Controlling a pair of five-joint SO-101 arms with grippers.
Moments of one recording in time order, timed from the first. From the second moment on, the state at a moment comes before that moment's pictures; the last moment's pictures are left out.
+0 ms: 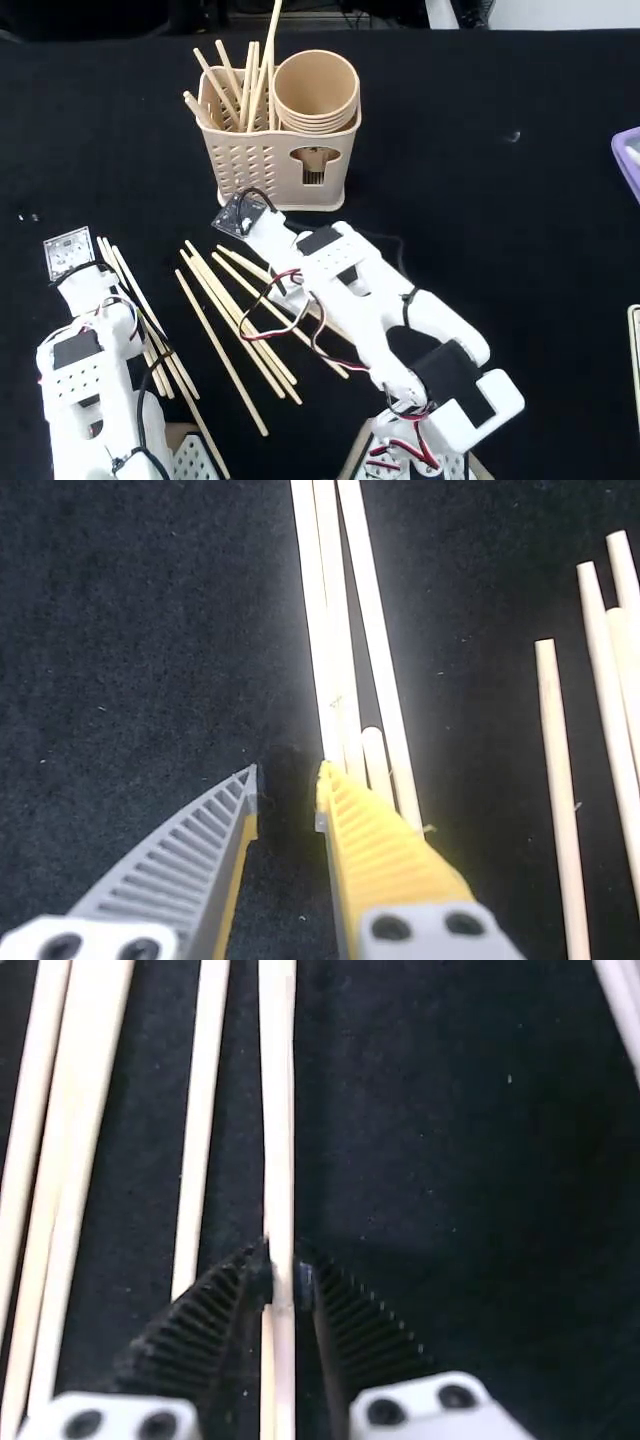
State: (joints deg) left arm -29.5 -61.8 83.2 48.7 -3.8; right arm -31.9 -0.7 39.7 49.7 26.9
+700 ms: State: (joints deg) left arm -29.5 -61.8 83.2 48.7 -3.8; right arm -33.3 -42.2 32.3 45.3 16.5
